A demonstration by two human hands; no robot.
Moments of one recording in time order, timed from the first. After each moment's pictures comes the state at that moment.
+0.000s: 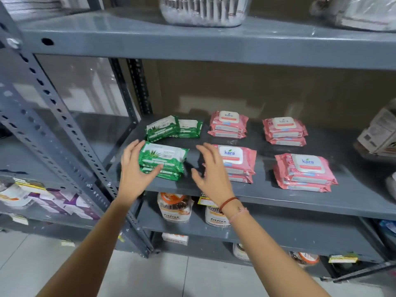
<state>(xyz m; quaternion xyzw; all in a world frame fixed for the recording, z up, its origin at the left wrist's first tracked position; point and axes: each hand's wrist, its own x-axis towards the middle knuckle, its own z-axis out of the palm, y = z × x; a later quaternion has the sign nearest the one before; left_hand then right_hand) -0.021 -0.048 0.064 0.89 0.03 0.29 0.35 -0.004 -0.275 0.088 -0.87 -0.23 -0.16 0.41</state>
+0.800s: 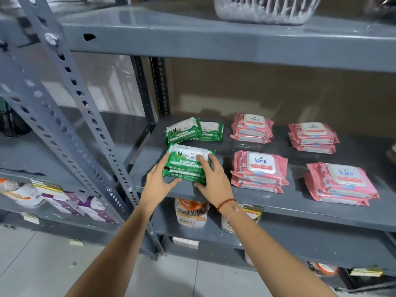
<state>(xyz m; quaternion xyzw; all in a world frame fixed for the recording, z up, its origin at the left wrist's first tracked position) 0.000 -0.010 0.016 0.90 0.03 0.20 0.40 0.027 -0.198 0.041 -0.94 -0.21 -0.05 0.25</state>
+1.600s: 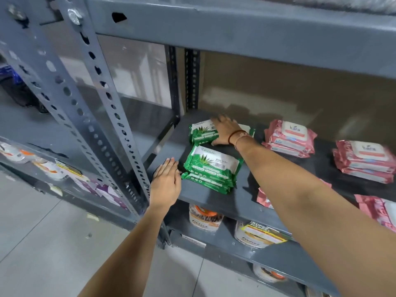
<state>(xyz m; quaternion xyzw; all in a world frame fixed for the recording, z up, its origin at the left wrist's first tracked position) 0.005 0.008 0.003 0.95 0.13 0.18 0.21 0.221 -0.120 0.092 -0.94 -0.34 0.03 -0.02</state>
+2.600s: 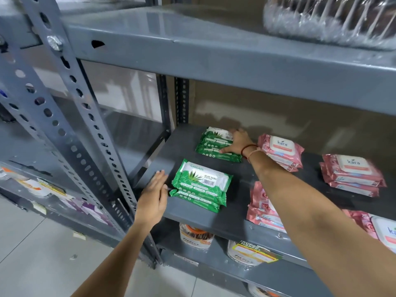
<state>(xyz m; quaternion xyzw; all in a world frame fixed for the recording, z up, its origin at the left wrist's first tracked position) 0.011 0.018 0.000 0.92 0.10 0.20 0.31 0.247 -0.177 0.099 -0.97 -0.20 0.07 0.15</state>
